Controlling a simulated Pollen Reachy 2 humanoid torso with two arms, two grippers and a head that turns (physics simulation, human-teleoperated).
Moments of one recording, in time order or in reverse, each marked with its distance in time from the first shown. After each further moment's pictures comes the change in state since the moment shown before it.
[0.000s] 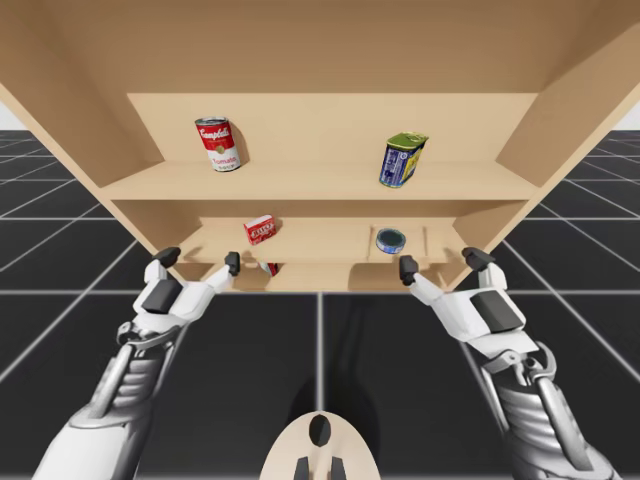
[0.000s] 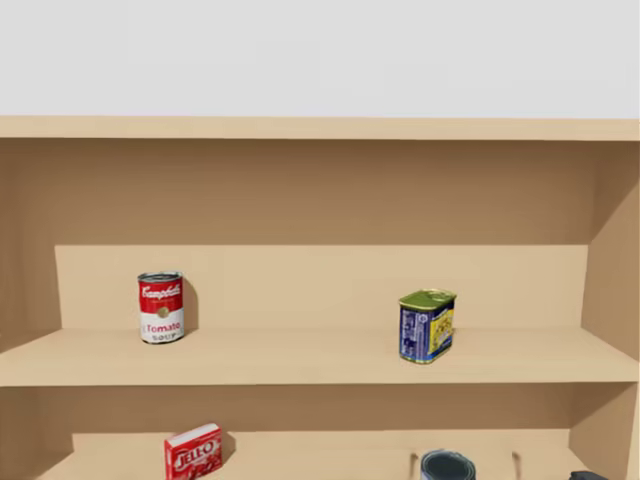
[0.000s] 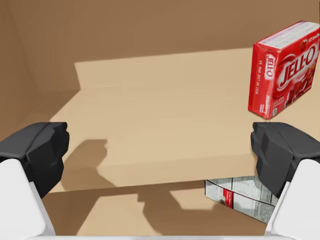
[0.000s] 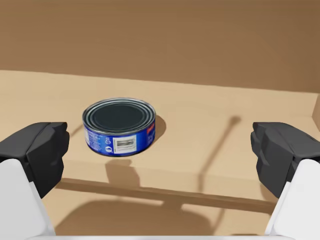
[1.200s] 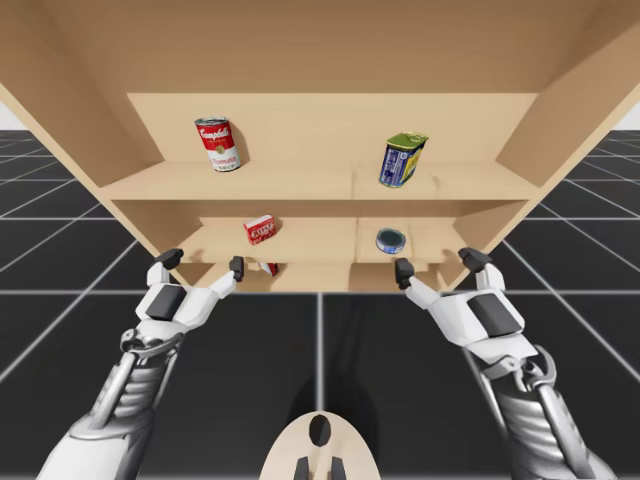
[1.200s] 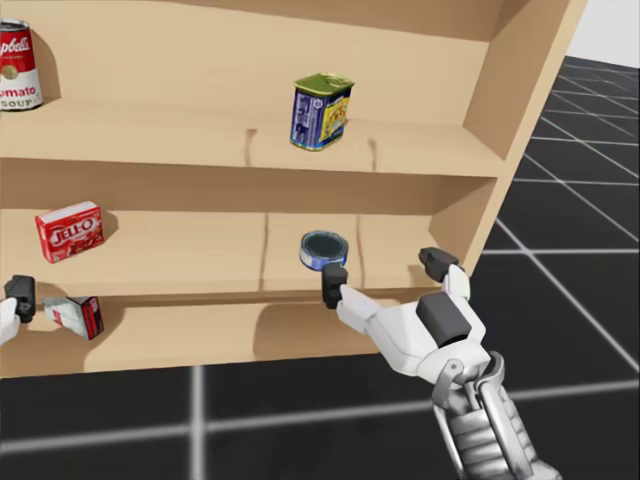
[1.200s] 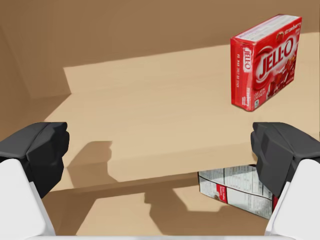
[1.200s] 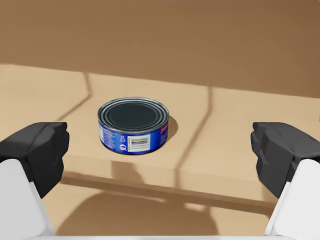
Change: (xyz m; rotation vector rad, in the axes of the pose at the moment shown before) left arm -0.002 -0.009 0.008 -0.018 -0.019 -0.052; right arm 0.003 0.008 0.004 0.023 0.001 0.027
